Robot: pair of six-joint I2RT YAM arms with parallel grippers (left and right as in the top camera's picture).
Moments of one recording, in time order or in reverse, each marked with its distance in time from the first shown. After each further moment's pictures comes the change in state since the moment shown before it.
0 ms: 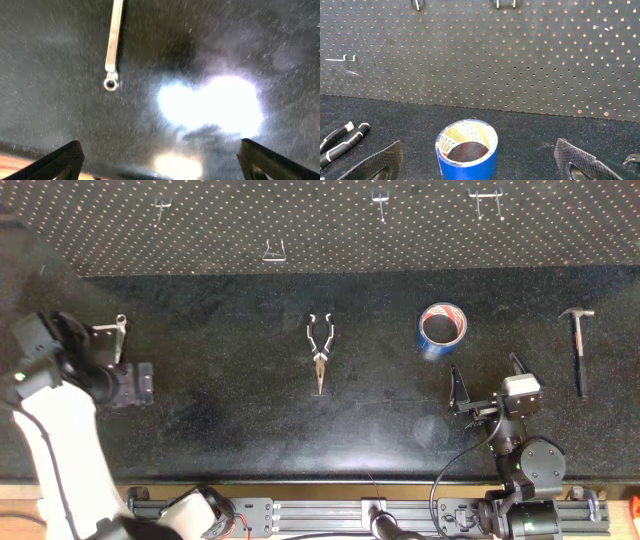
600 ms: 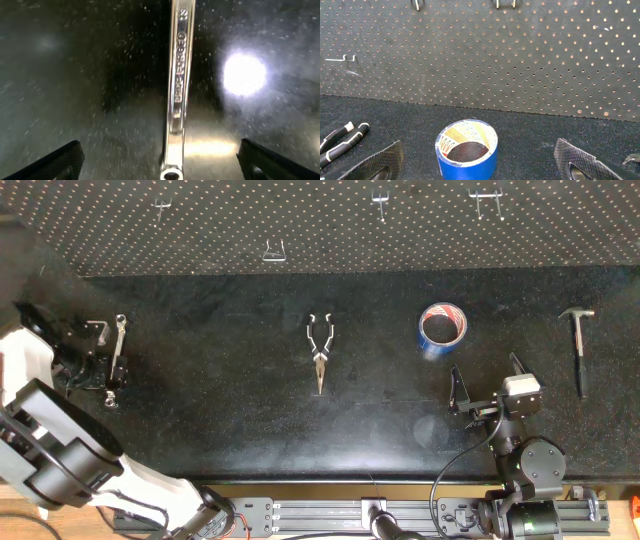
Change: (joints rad) left arm 0.149 0.556 0.193 0.190 0.027 0.297; right arm 0.000 0.000 0.000 0.000 0.000 0.000
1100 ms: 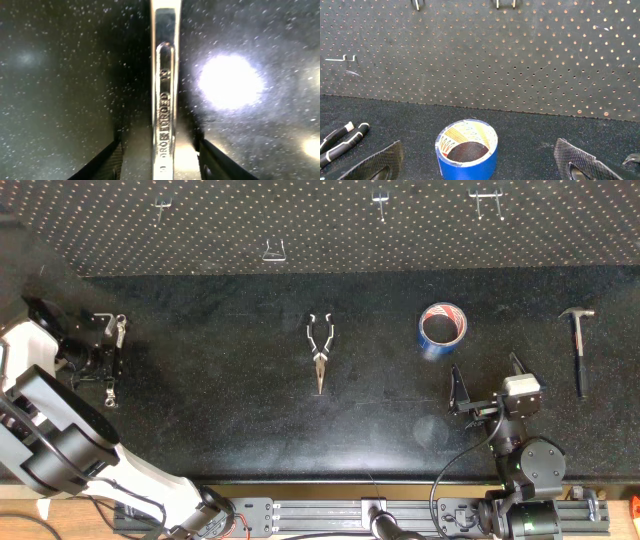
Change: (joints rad) left arm -0.021 0.082 0.035 0.029 0.085 -0.016; right arm 0.000 0.000 0.000 0.000 0.000 0.000
